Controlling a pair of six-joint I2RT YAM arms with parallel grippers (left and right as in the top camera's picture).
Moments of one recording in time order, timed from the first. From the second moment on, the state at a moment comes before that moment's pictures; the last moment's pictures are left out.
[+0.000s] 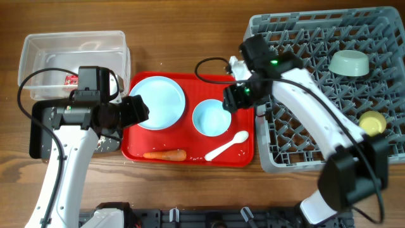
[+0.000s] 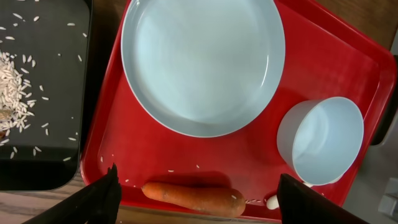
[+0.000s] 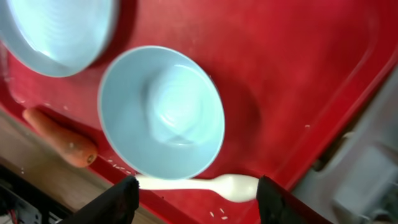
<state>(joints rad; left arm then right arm) -0.02 1.27 1.05 -1.01 0.21 -0.36 0.41 1.77 1.41 -1.05 -0.30 0.09</state>
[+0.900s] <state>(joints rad) -0.02 1.27 1.05 -1.01 0.21 -0.36 0.28 1.38 1.46 -0.73 0.61 0.08</state>
